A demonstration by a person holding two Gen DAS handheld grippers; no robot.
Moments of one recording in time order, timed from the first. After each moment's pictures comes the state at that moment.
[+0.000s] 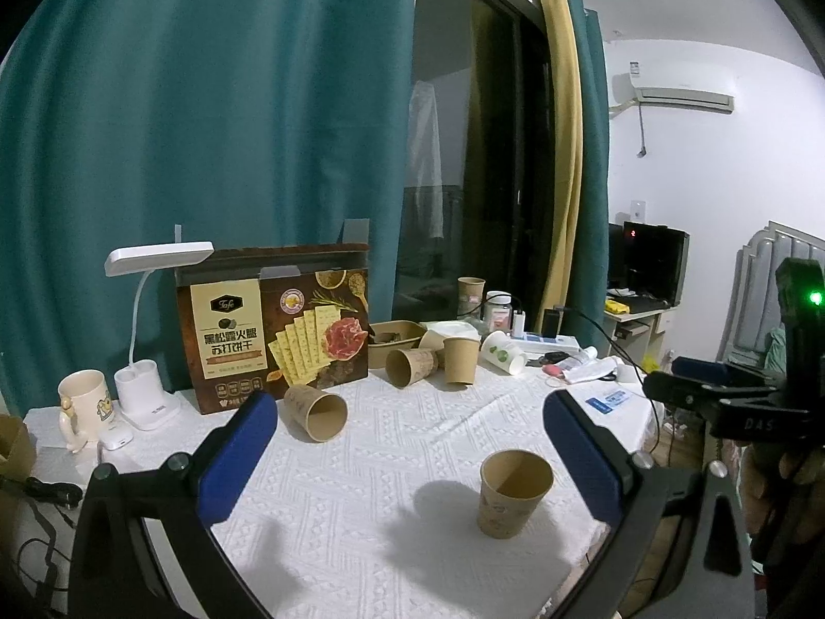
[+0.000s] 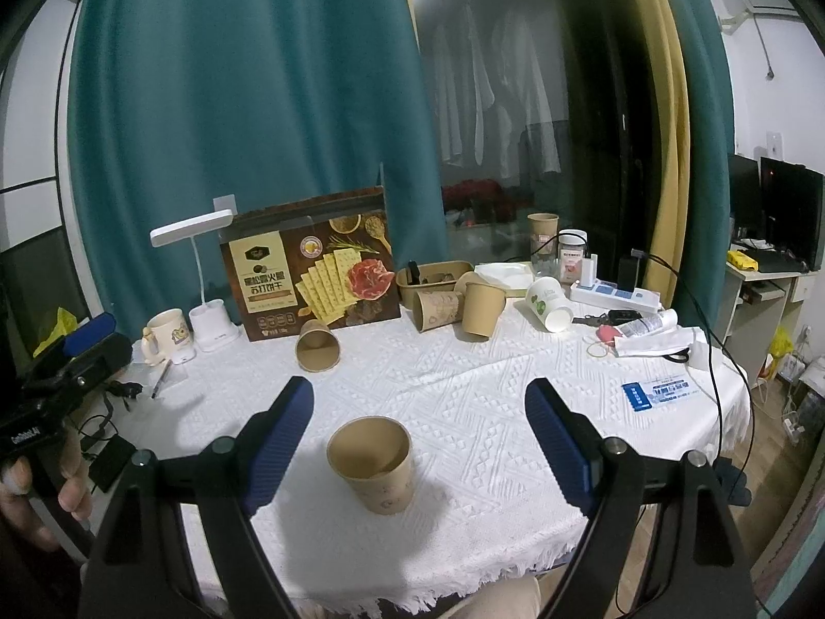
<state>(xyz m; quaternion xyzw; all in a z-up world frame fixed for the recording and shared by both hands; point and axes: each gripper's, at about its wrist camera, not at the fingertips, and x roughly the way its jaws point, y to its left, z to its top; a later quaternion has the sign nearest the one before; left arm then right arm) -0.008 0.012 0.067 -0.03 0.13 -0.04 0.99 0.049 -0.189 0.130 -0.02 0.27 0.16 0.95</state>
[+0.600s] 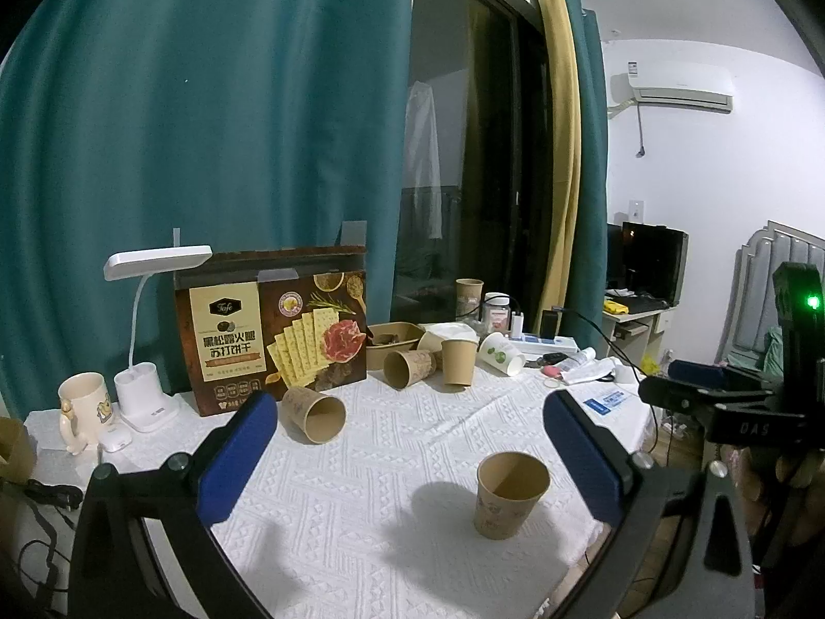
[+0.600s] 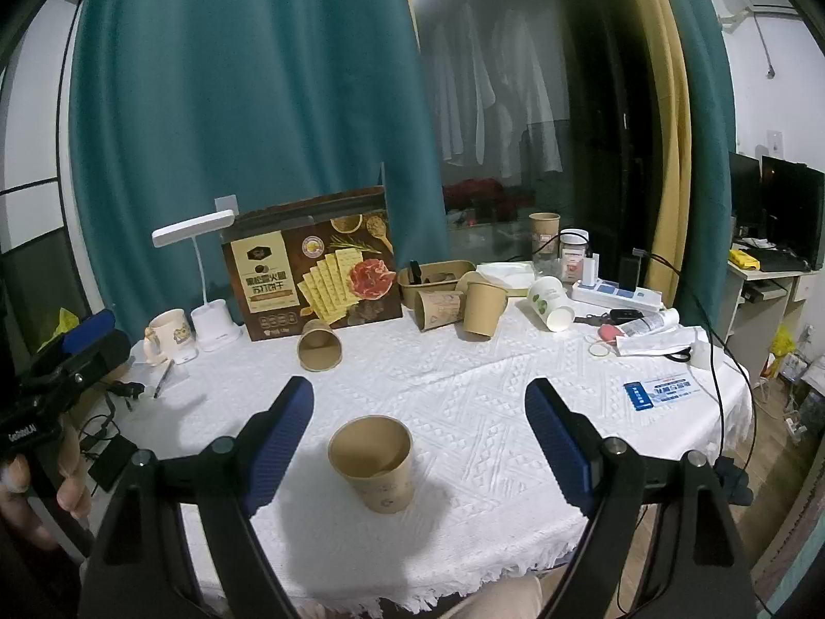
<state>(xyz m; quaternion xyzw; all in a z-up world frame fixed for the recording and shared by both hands) -0.007 0.010 0.067 -0.02 0.13 -0.04 0.99 0.049 -0.191 0.131 -0.01 0.27 0.16 0.95</state>
